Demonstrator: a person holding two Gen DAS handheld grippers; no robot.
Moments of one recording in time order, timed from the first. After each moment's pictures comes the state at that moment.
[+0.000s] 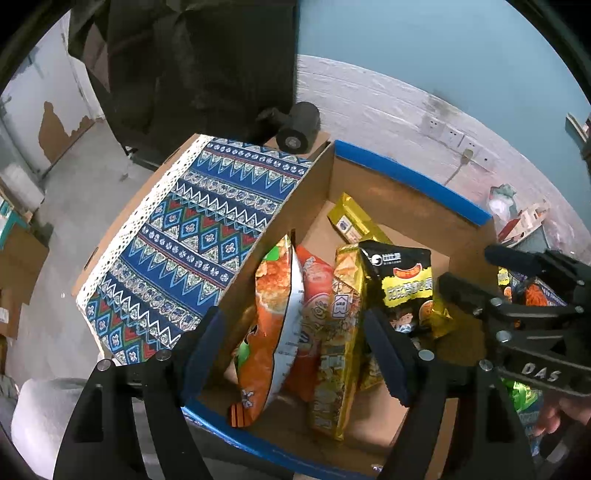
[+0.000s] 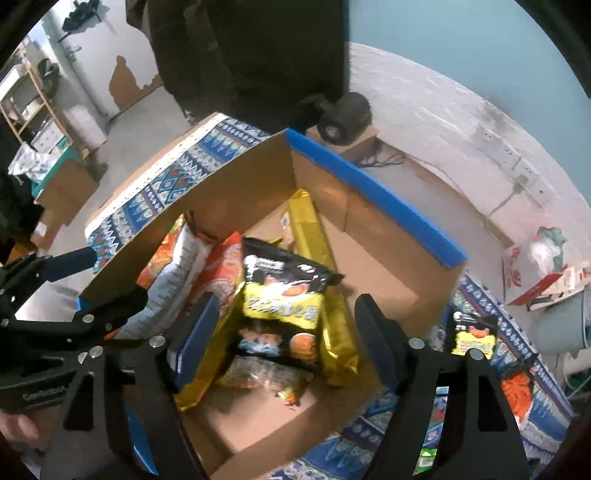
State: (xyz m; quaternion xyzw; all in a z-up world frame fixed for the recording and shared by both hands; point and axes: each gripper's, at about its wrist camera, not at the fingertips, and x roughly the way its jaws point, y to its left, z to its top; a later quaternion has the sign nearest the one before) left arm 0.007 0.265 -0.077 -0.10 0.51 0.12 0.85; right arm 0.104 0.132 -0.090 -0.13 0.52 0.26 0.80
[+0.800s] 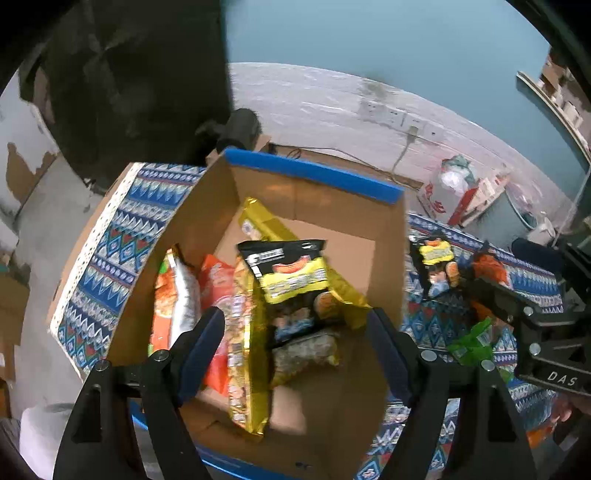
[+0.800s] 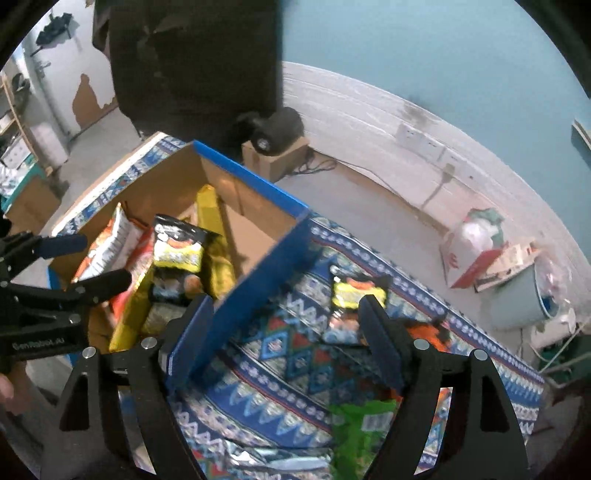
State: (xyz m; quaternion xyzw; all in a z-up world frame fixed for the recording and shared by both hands) left arm 0.023 0.173 -0.058 -0.06 0.51 0.04 0.86; right arm 0.075 0.019 -0.052 -0.14 0.49 0.18 0.84
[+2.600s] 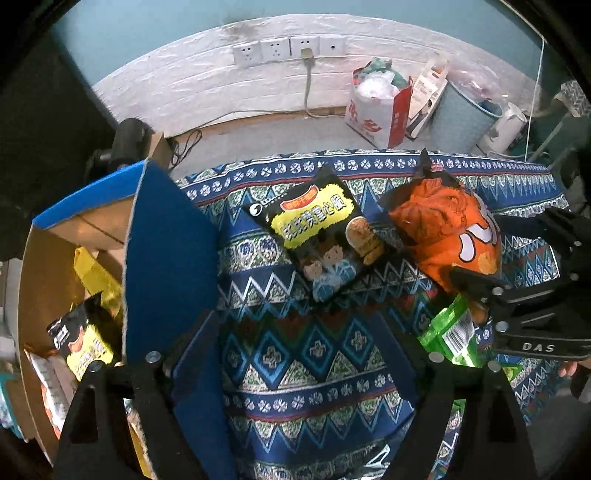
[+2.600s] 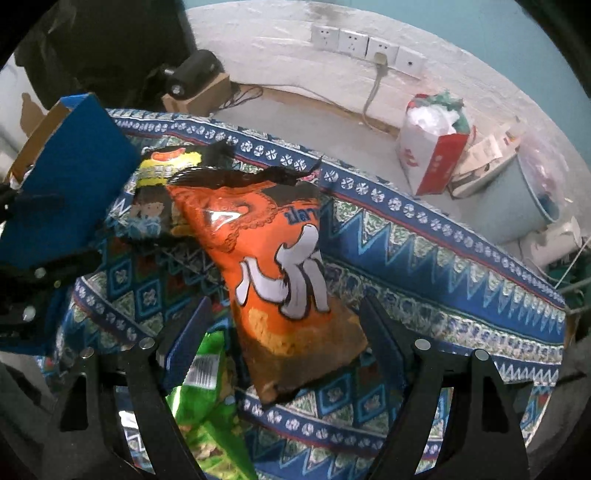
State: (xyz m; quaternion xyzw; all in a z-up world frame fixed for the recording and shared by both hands) left arm 0.100 0.006 -0.138 0.09 0.58 -0.08 0.81; right arm 0.100 -0.163 -0.159 -0.08 0.58 0.11 0.80
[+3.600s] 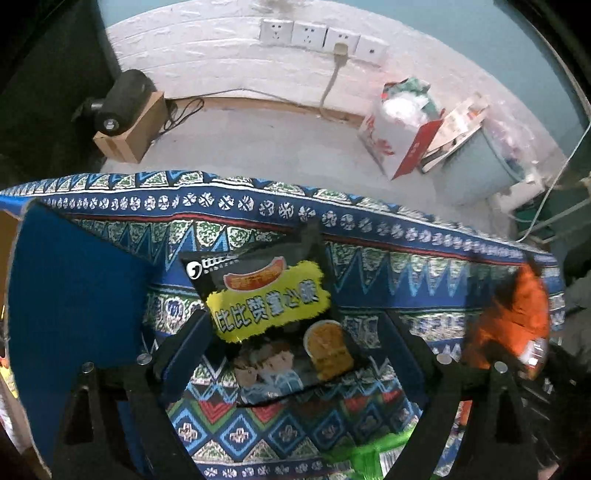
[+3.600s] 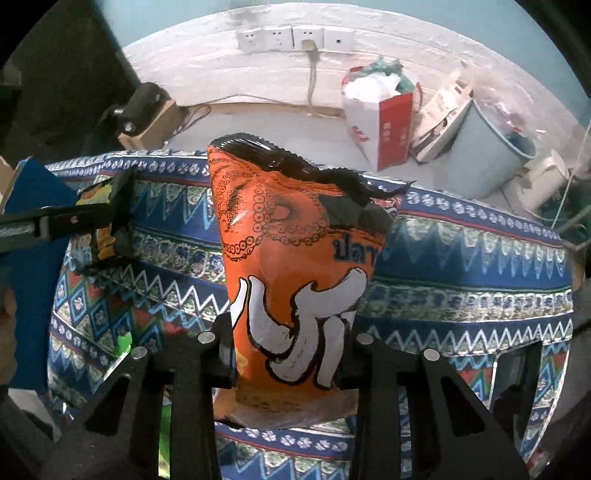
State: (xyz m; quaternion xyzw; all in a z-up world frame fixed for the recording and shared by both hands) left arm 0.172 -0.017 -0.178 -0.04 0.61 -0.04 0.79; right arm 0.094 -0.239 -0.160 0.00 0.57 0.03 0.82
